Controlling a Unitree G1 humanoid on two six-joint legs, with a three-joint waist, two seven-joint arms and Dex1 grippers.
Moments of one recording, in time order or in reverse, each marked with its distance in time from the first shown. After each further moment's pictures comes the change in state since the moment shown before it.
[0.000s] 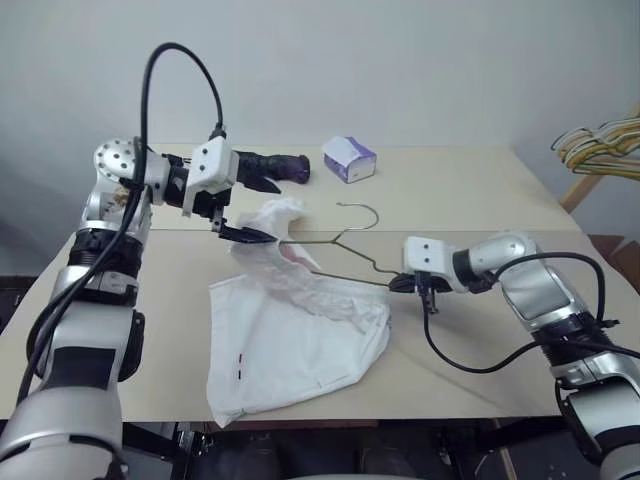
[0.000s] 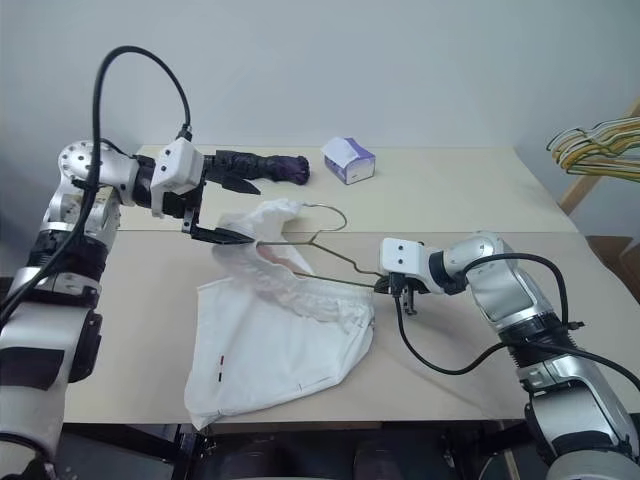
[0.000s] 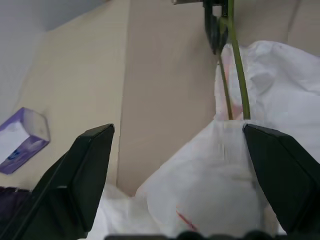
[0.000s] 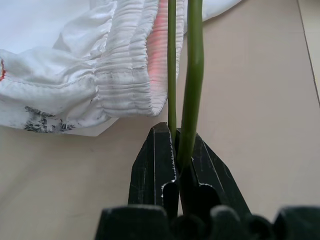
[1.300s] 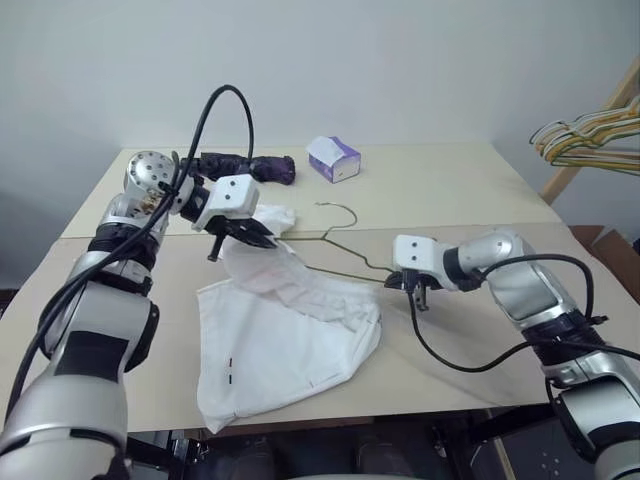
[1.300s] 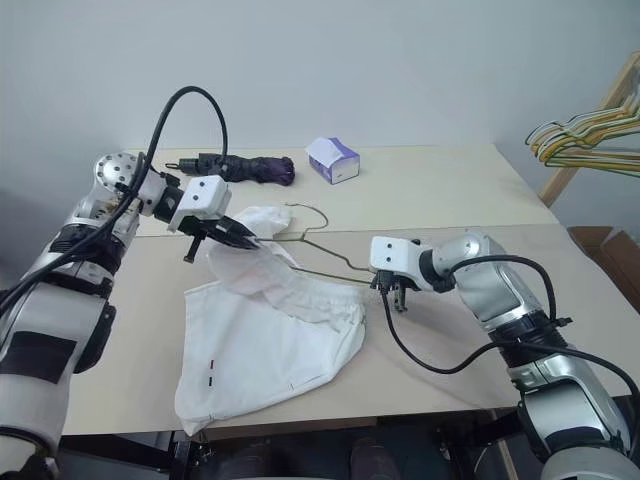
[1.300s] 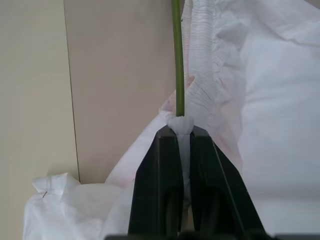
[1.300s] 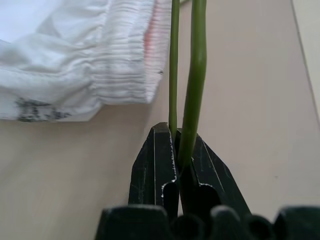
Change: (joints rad) left arm -0.060 -0.049 -0.139 0.232 0.096 -0.191 -0.005; right arm -0.015 0.027 0.021 -0.063 -0.092 0.091 -0.080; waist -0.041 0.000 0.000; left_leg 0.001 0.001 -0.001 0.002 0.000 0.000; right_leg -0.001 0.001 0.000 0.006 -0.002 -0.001
